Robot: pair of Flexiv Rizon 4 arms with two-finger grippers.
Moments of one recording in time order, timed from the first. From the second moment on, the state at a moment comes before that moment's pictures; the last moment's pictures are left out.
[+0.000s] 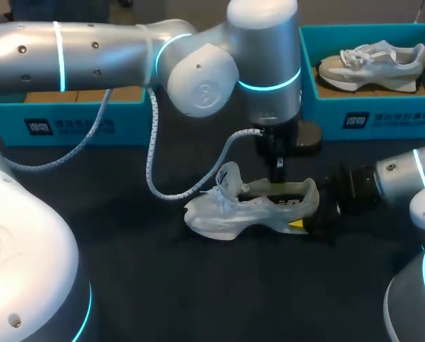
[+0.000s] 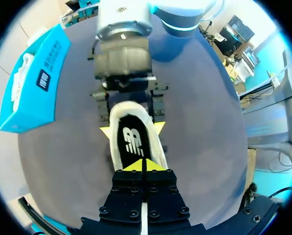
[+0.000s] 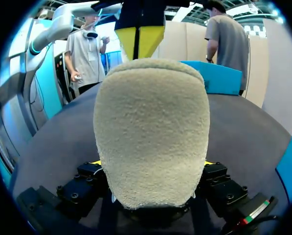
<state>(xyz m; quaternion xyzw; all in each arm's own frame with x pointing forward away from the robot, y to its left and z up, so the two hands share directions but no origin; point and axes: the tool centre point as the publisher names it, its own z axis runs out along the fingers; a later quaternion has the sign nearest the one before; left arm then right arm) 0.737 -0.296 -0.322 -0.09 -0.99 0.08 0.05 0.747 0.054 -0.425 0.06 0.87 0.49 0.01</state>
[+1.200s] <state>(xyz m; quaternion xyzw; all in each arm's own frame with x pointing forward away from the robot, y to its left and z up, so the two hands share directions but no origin) 0.733 -0.300 -0.365 -0.08 -0.99 0.08 0.05 0.747 0.054 -0.425 0.06 0.87 0.49 0.01</state>
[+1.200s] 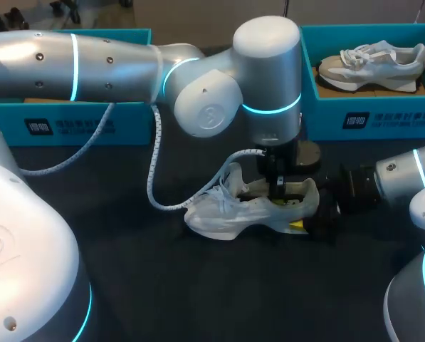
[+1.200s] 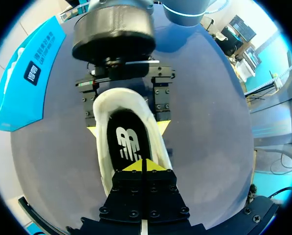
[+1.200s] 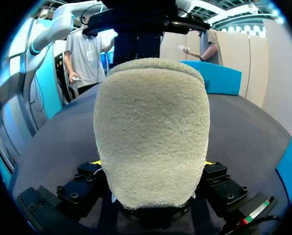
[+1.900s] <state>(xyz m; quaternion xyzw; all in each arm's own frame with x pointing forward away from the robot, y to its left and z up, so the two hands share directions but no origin) 0.727 -0.294 -0.378 -0.06 -0.99 0.07 0.08 0.747 0.054 -0.425 0.06 0.87 0.49 0.01</state>
